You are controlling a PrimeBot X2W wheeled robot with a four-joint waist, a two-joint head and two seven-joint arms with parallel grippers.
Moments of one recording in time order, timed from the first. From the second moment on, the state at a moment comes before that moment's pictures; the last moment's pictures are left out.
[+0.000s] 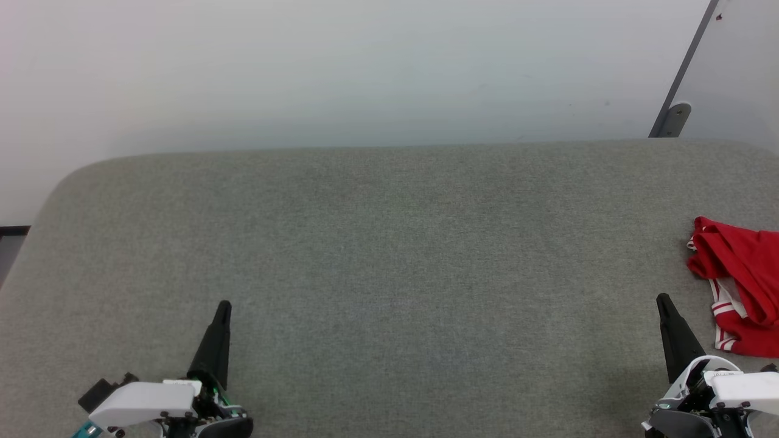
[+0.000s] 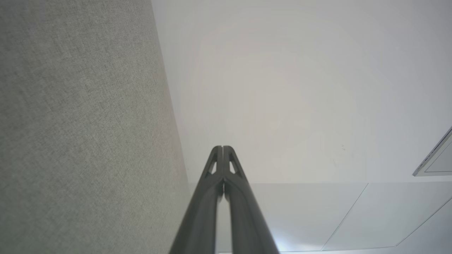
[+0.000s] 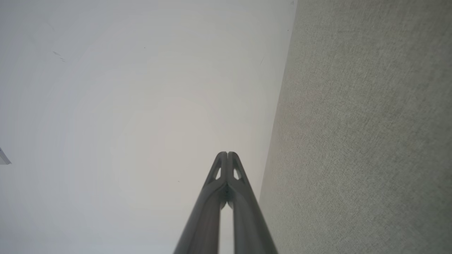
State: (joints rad) left arm -0.11 0.05 0.11 0.25 -1.61 -0.13 0.11; right arm -0.11 -0.05 -0.12 0.25 1.61 0.13 0.11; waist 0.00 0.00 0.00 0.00
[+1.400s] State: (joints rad) left arm -0.11 0.05 0.11 0.25 -1.61 -0.13 0.12; right arm -0.11 -0.05 -0.12 0.25 1.61 0.13 0.11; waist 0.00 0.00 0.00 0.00
